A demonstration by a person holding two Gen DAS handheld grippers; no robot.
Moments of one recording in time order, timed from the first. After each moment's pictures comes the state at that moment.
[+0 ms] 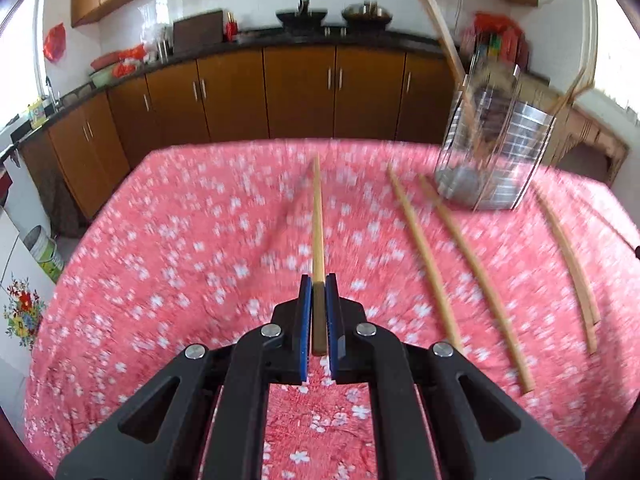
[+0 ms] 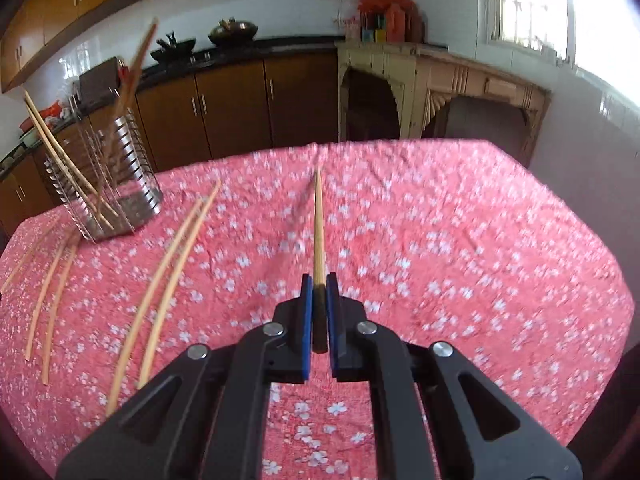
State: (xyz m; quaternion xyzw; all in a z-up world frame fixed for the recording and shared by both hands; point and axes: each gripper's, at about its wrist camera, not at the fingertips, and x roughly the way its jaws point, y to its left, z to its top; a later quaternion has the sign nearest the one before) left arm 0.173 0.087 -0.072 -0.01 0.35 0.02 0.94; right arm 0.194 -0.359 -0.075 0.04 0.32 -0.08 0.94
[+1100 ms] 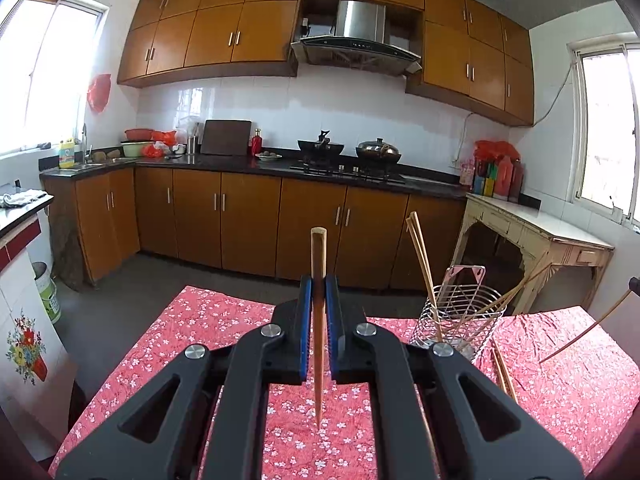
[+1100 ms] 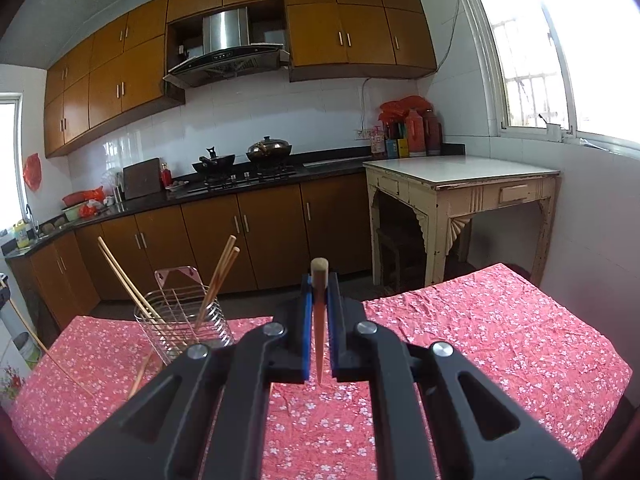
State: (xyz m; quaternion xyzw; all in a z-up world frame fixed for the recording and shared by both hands) left arm 0.140 0.103 0.056 -0.06 0.14 0.04 0.99; right arm 0.168 -0.355 0.068 0.08 0.15 -0.02 0.99
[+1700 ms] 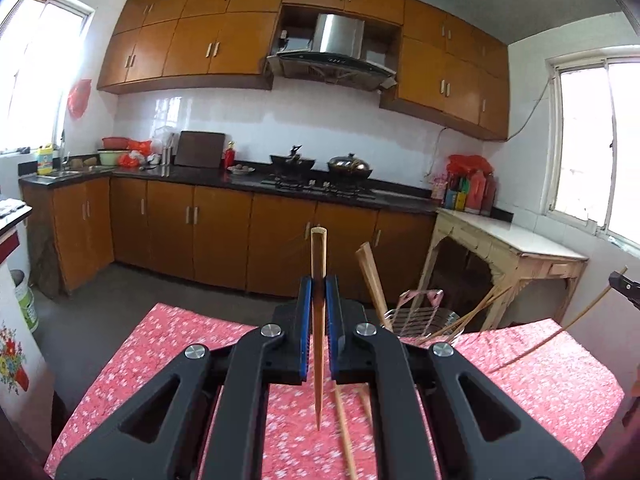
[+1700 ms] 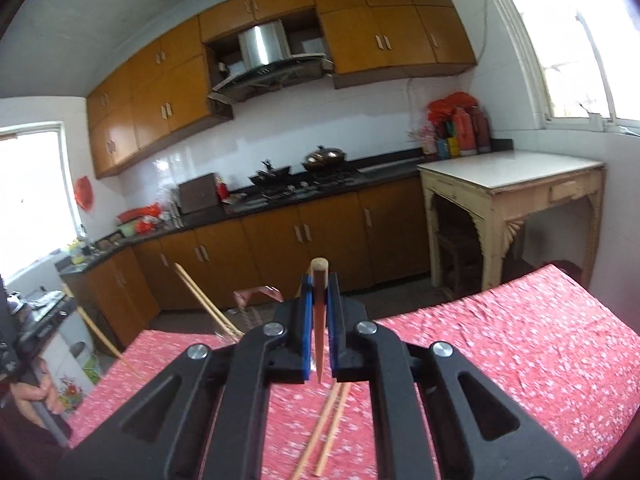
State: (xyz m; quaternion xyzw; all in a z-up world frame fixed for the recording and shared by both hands) left arm 0.134 0.075 0.092 -0.07 0.11 -0.01 0.99; right arm 0.143 -0.325 0.124 0.11 0.13 0.09 0.98
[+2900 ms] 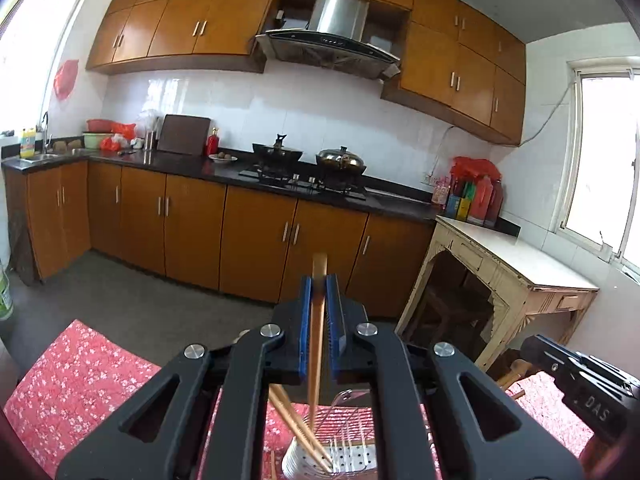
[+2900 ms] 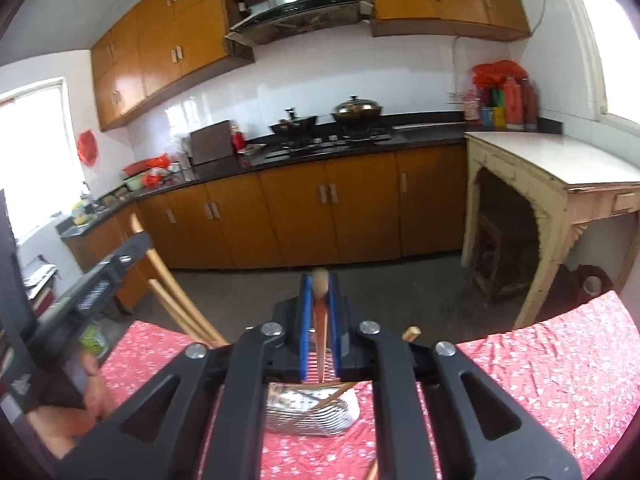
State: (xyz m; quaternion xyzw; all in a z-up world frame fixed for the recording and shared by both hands) left arm 0.294 -0.014 0.102 -0.10 0.14 0.00 0.99; right arm 0.337 -0.240 0.116 0.07 0.22 0.10 0.97
